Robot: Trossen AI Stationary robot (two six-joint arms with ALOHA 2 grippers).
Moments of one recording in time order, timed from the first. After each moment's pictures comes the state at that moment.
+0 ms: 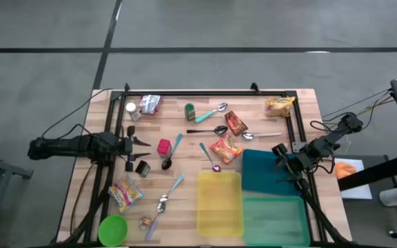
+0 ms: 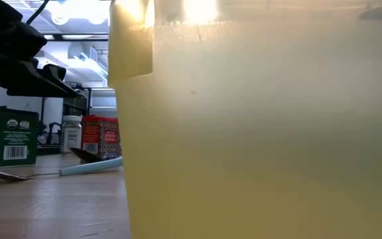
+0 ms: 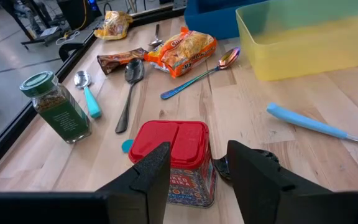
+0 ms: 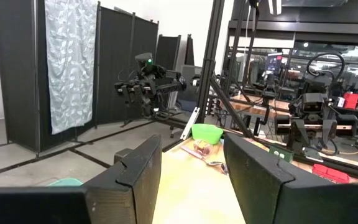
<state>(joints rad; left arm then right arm) -0.02 0.08 0.12 -0.43 -0.11 0.20 0.60 0.02 0.01 0.17 0.08 -0.11</state>
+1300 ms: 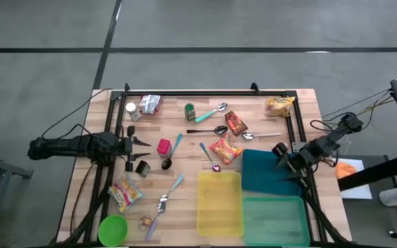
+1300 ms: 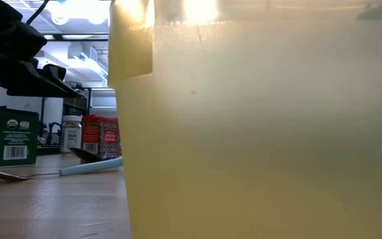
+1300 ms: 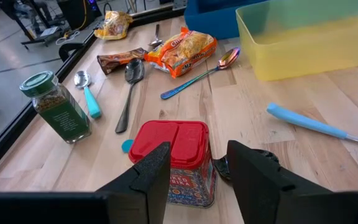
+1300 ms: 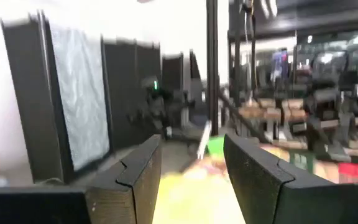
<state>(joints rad) -0.02 0.08 0.12 -0.43 -0.11 0.20 0.60 0.02 0.01 0.28 0.07 0.06</state>
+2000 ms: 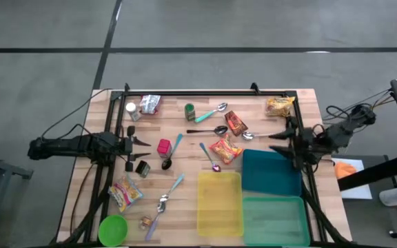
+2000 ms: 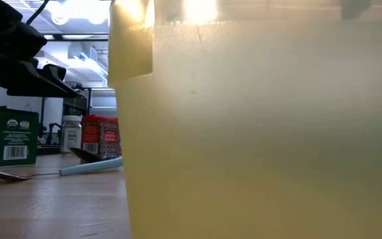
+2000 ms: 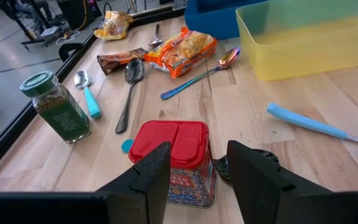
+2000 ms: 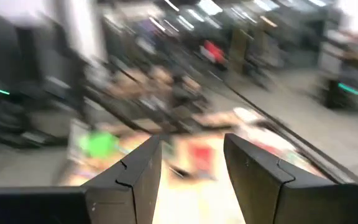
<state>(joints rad) -0.02 0.08 0.12 -0.43 -0.11 0.20 0.60 0.40 0.56 -0.20 0.70 0.12</state>
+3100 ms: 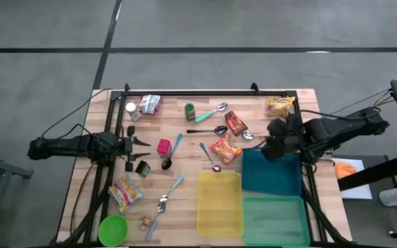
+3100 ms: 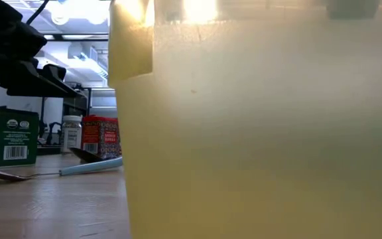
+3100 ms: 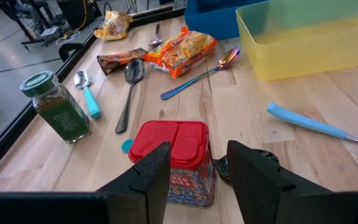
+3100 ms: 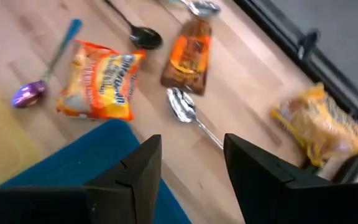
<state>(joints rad) -0.02 0.08 0.12 -0.43 -0.11 0.20 0.27 1.08 1.12 -1.37 0.57 0.94</state>
